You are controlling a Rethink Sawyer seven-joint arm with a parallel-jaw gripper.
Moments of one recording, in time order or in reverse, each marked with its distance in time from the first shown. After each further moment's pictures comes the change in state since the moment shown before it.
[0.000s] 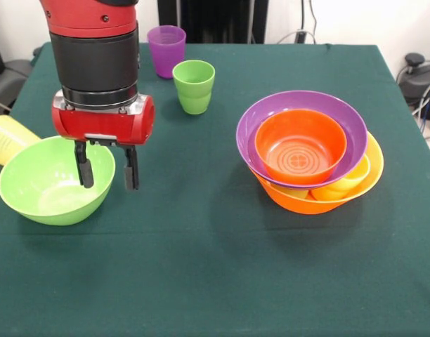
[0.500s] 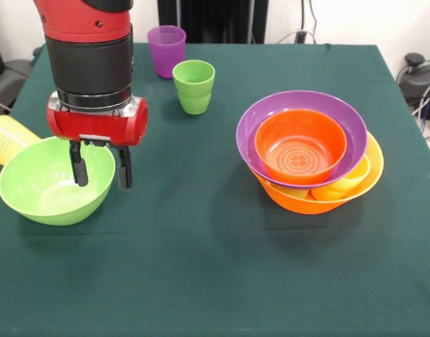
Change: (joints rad) arm 0.000 0.013 -0.020 0.000 -0.003 0.000 0.000
